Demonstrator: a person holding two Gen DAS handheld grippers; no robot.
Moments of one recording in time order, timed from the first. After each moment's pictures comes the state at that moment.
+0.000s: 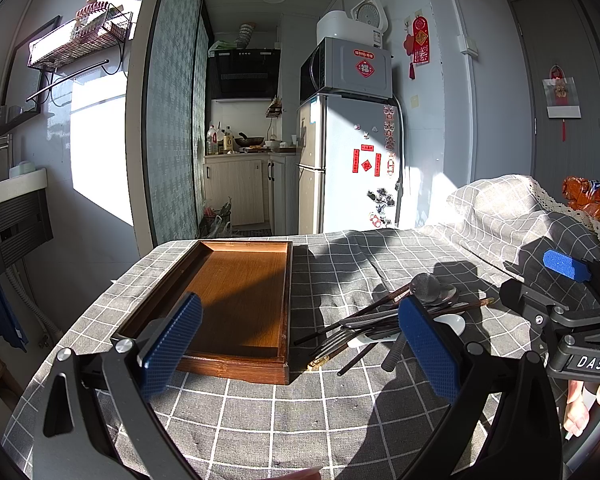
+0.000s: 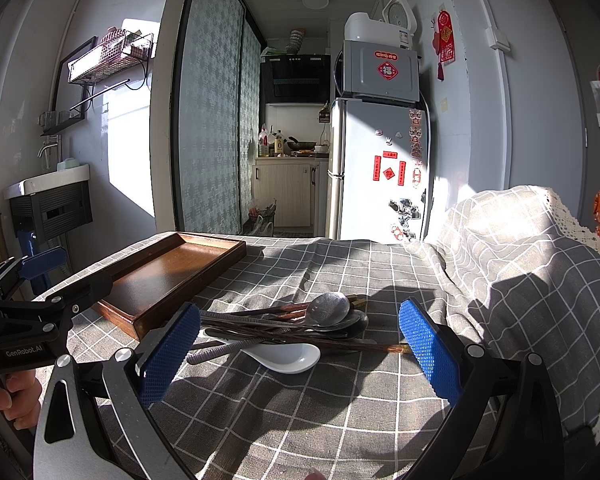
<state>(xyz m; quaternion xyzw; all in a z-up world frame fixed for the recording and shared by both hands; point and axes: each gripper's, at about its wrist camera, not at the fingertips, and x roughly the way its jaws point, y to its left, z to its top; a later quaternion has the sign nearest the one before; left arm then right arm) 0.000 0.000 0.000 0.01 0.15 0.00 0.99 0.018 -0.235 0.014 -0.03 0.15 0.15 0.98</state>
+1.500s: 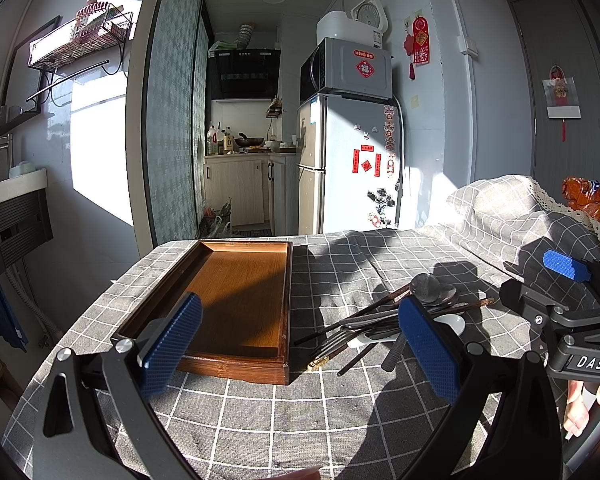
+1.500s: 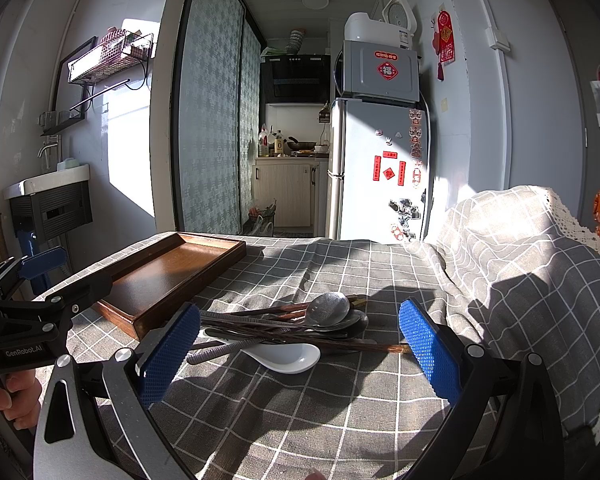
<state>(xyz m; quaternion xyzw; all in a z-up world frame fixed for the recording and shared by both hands) 0.000 0.000 0.000 0.01 0.15 0.00 0.99 0.018 -0.235 0.014 -0.03 0.15 0.15 0.98</state>
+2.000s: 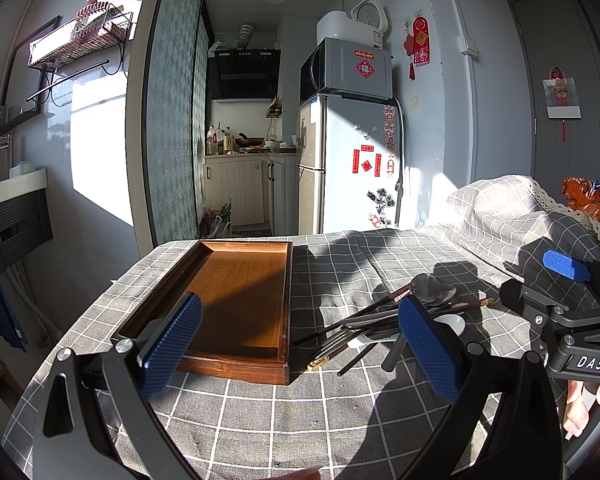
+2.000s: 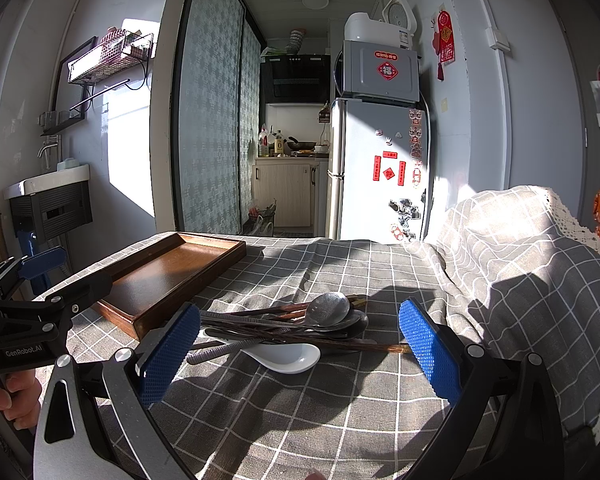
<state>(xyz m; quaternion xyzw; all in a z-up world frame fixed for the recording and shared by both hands) 0.000 0.000 0.000 0.00 0.15 0.00 0.99 0.018 -0.235 0.014 -0.03 0.15 0.15 0.98</state>
